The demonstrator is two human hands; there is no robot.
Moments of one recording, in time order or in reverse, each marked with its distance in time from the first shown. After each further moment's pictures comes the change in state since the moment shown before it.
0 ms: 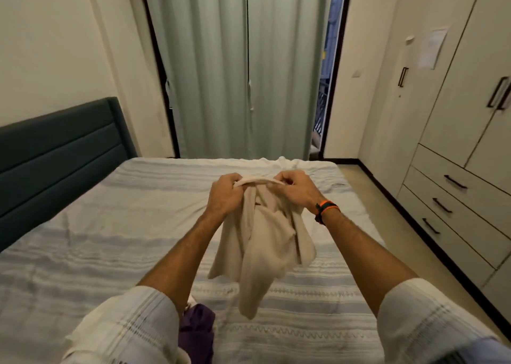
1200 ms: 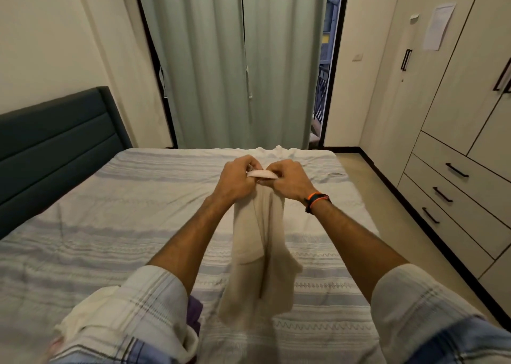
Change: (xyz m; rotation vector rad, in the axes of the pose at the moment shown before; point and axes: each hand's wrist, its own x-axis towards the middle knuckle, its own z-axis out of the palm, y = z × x) left_hand 0.028 0.039 0.066 0.067 -0.079 0.197; right_hand 0.013 0.033 -0.031 -0.222 -0.010 -0.112
